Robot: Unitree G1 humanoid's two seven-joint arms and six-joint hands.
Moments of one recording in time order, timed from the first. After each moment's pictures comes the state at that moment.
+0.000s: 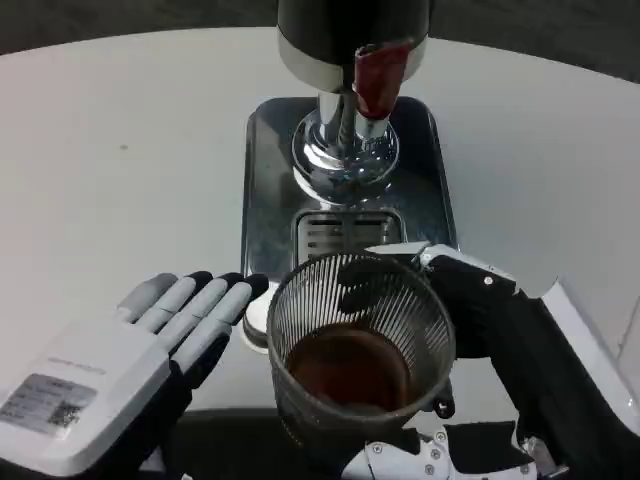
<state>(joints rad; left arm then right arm) 0.38 0.53 0.29 -0.71 0.63 -0.32 -0.32 0.32 -0.11 0.30 -0.91 -0.34 0.05 0.15</state>
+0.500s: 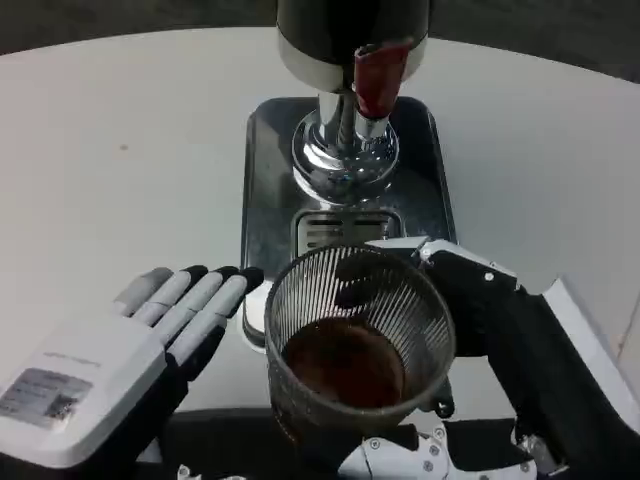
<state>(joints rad) 0.36 0.53 0.29 -0.70 0.62 -0.31 -0.32 0.32 -0.10 0.32 -0.93 -0.34 0.07 0.15</state>
